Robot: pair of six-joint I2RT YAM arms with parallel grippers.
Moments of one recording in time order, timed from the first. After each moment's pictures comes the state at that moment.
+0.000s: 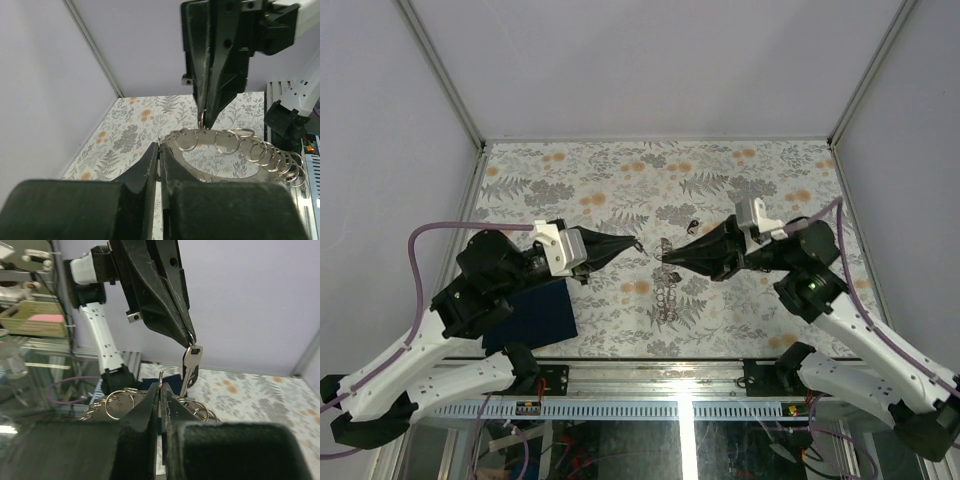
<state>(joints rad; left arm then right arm) -0.93 0.78 1.07 -0.14 0.33 0.25 0.72 0.82 0.85 0.33 -0.83 0.15</state>
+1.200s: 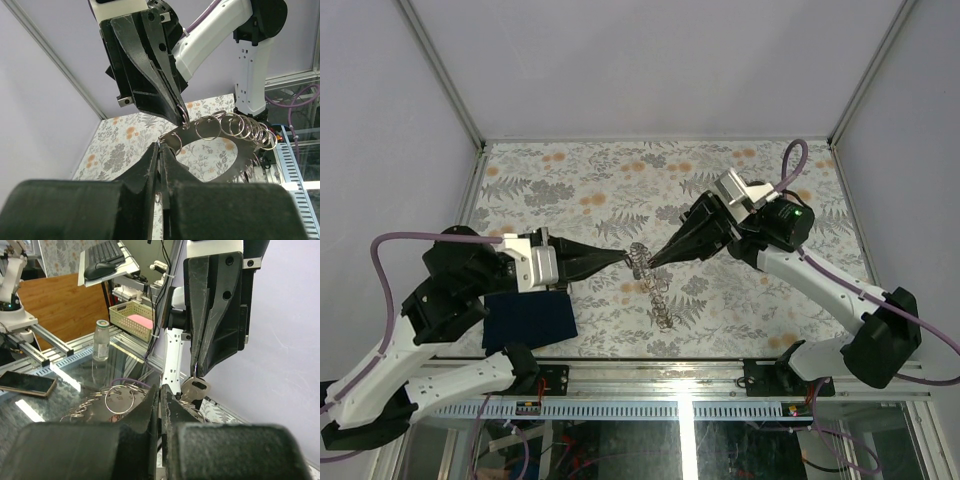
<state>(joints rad) -0.93 0.77 1.23 -0.31 0.52 0.30 0.72 1.36 1.15 1.46 -1.34 0.98</state>
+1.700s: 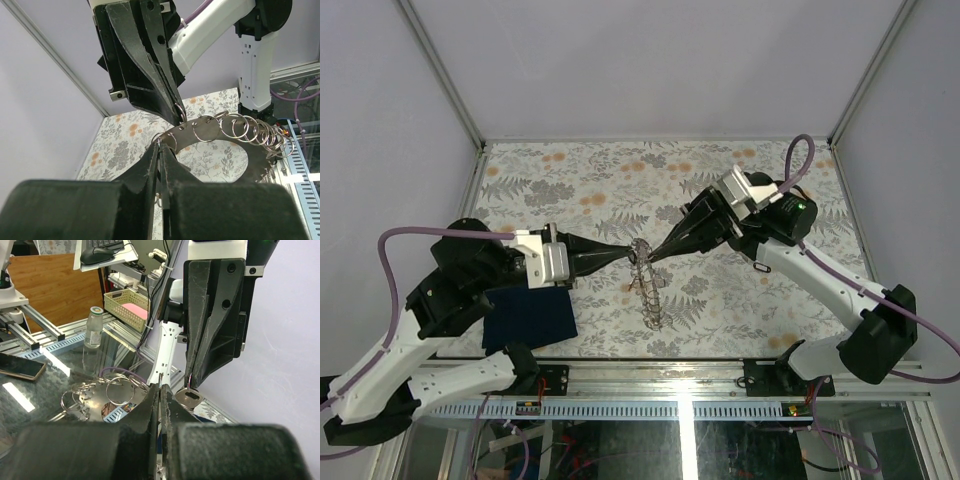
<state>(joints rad) -0.93 0.82 1.27 -0.33 0.52 0.35 0.70 1.39 1.24 1.46 -1.41 0.95</state>
